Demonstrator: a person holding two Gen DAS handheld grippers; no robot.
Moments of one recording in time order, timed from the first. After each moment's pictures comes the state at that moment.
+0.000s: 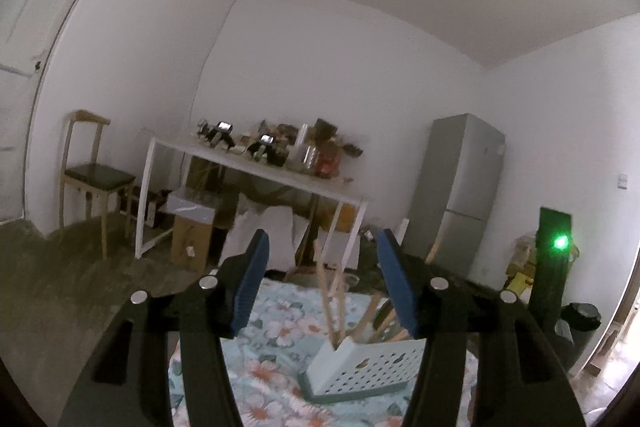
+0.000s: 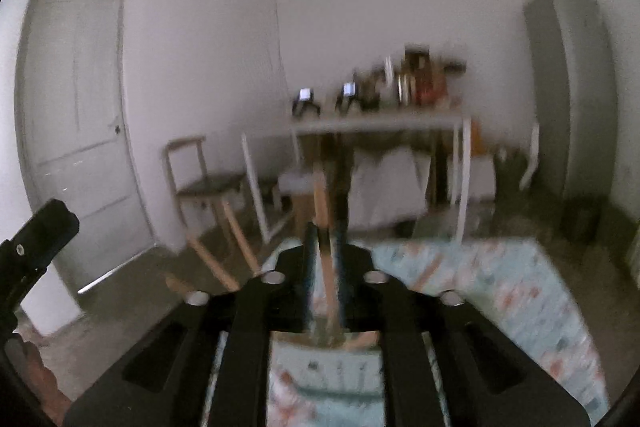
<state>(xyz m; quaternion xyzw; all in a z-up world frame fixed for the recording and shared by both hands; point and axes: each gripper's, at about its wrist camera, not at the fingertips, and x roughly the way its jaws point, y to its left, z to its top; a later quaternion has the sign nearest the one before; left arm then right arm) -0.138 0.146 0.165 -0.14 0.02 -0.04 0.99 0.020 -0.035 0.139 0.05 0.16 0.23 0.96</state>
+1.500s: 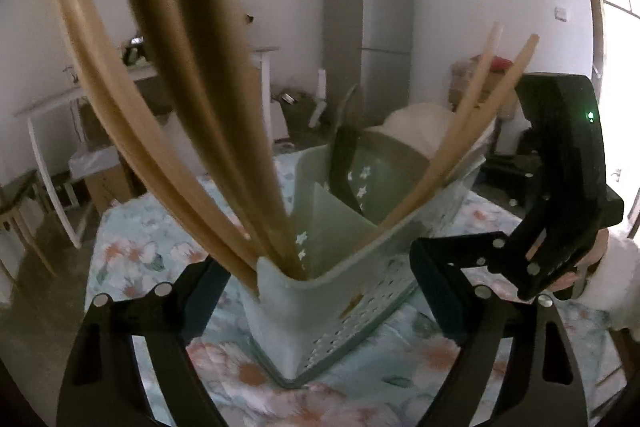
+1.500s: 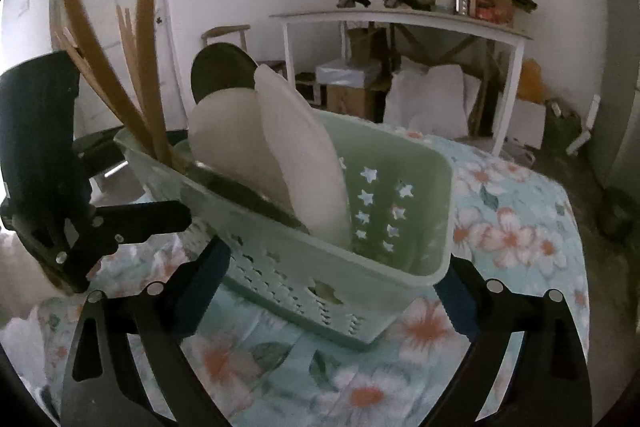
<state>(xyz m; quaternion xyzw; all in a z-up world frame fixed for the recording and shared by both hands) 0.031 0.048 0.067 0.04 0.24 -0.22 0.94 0.093 -0.096 0.048 -0.07 0.30 0.33 0.89</state>
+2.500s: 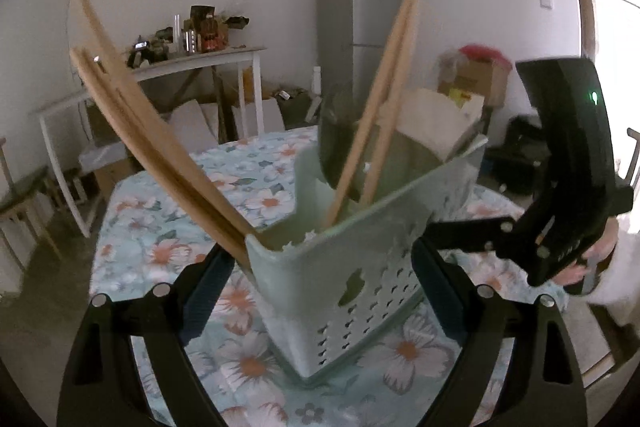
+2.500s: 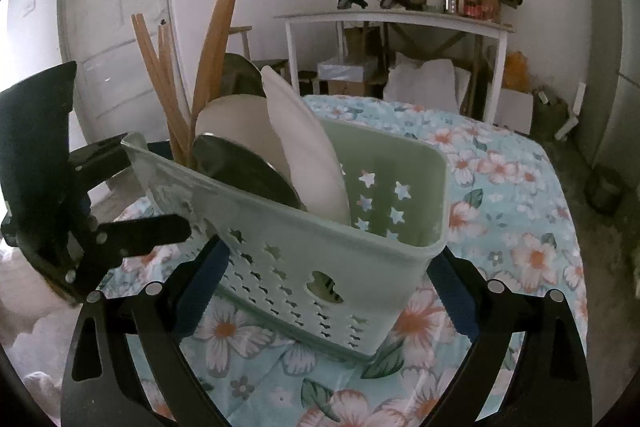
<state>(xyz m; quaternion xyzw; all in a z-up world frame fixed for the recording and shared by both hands) -0.083 0.026 0.052 0.07 0.23 -0.21 0.95 -0.019 -0.117 0.047 -0.06 0.29 0.31 0.90</state>
